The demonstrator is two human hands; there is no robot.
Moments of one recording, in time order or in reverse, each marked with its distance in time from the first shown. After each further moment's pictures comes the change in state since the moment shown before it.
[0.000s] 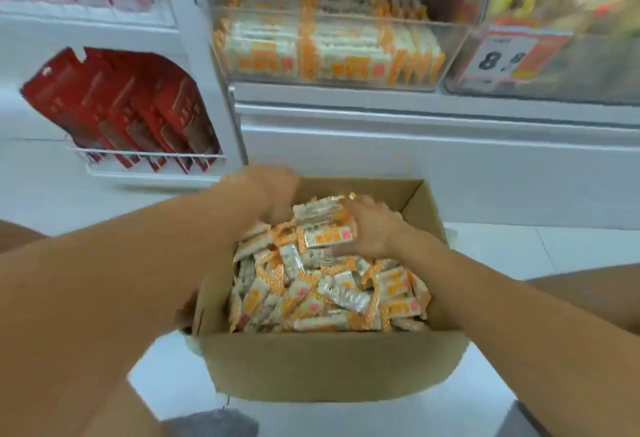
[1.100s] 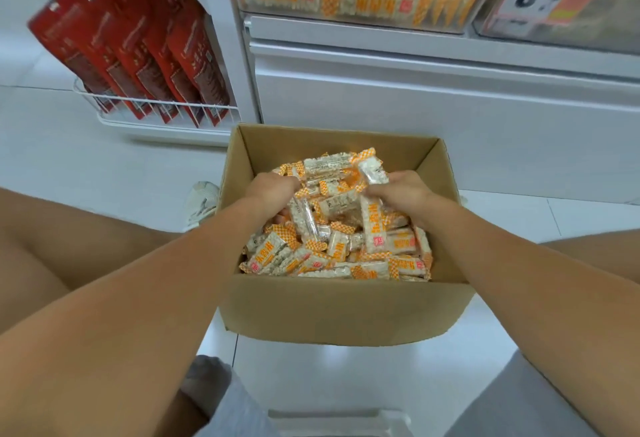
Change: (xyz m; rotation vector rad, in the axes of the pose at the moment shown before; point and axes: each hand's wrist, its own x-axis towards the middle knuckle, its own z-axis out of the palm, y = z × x) left_hand -0.030 0.023 0.112 -1.428 0.060 -0.681; right_hand -0.015 0.020 0.034 0.812 0.095 0.351
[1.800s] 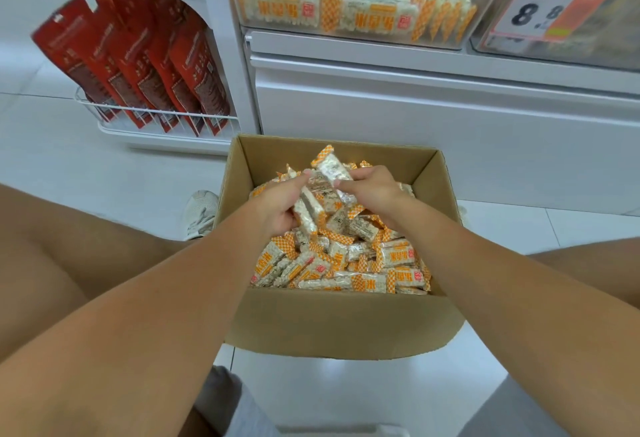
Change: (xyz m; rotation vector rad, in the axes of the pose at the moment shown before) left_hand 0.003 0.018 0.019 -0.563 -0.225 -0.107; right_hand -0.008 -0.045 0.029 0.247 -0.068 -0.087
